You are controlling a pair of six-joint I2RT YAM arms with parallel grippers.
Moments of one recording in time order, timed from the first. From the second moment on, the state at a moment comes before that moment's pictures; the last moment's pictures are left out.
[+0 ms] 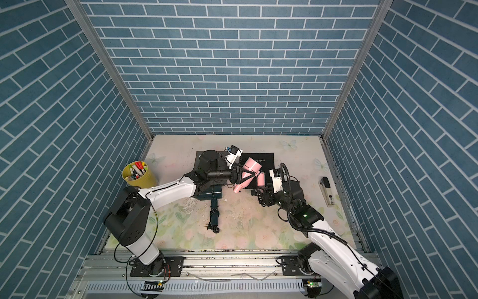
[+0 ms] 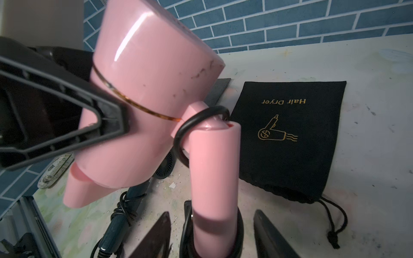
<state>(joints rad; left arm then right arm) -0.66 1.69 1.08 0.35 0.70 -0.47 0.55 0.85 0.50 -0.06 -0.19 0.31</state>
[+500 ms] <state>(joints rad) -0.65 1.69 1.08 0.40 0.75 -0.50 0.53 0.92 0.48 0.05 -0.27 0.34</state>
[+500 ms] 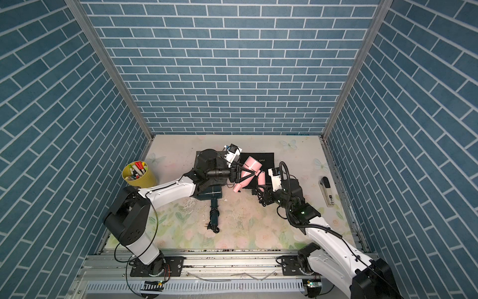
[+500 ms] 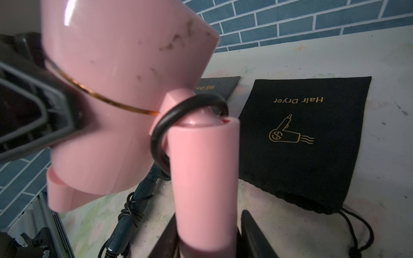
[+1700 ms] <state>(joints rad) -0.70 1.80 0.99 0.94 0.52 -0.66 0.59 1.07 0.49 0.39 -0.09 0.58</state>
